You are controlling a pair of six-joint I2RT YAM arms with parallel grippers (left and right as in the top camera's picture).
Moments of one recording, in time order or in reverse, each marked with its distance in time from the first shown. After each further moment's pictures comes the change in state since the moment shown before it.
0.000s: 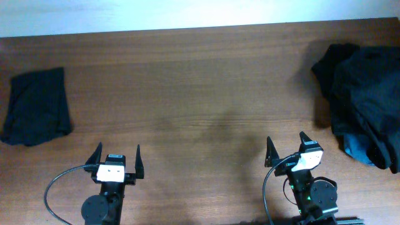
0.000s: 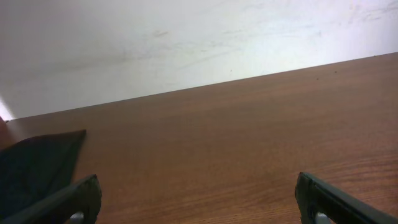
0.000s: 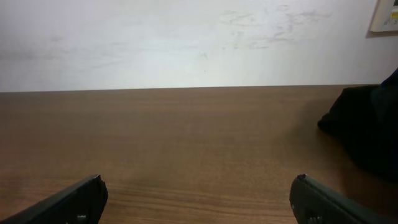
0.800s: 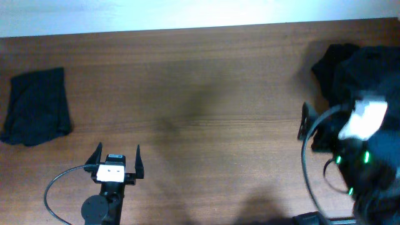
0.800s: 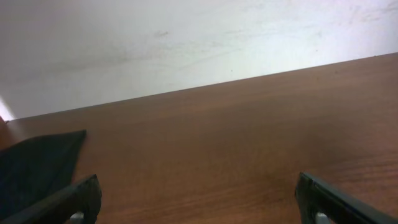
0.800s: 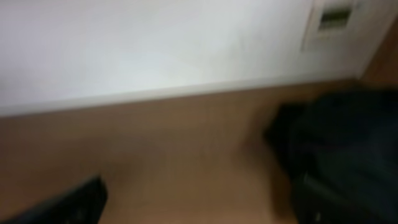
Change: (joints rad) left arm 0.000 -0.001 0.000 -0.001 0.000 0.000; right arm -0.002 0.736 1.219 -0.798 0.150 0.084
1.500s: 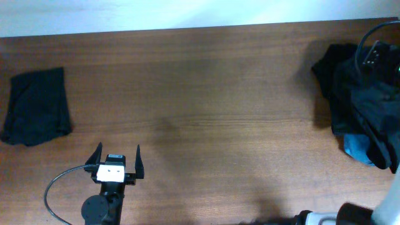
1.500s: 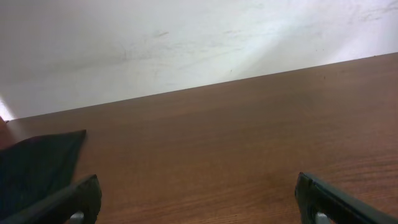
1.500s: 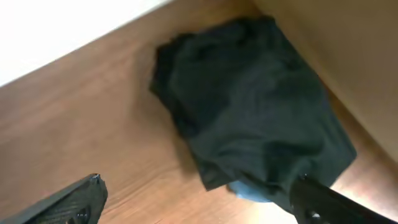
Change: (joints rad) left arm 0.000 0.000 0.000 0.000 0.000 0.000; right arm -0.512 0.793 0.865 -0.542 -0.024 -0.005
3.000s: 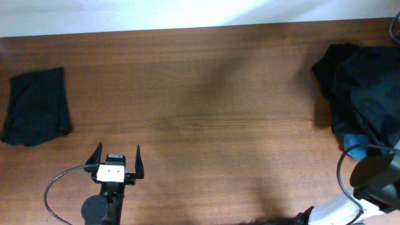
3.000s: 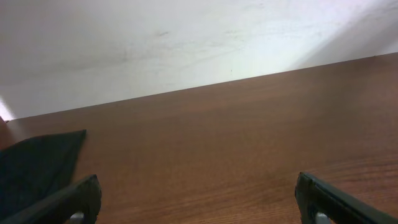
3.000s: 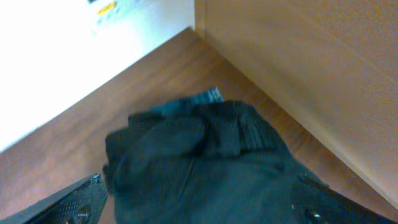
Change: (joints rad) left arm 0.000 0.000 0.000 0.000 0.000 0.000; right arm -0.213 0.340 0.002 0.492 -0.064 -0.037
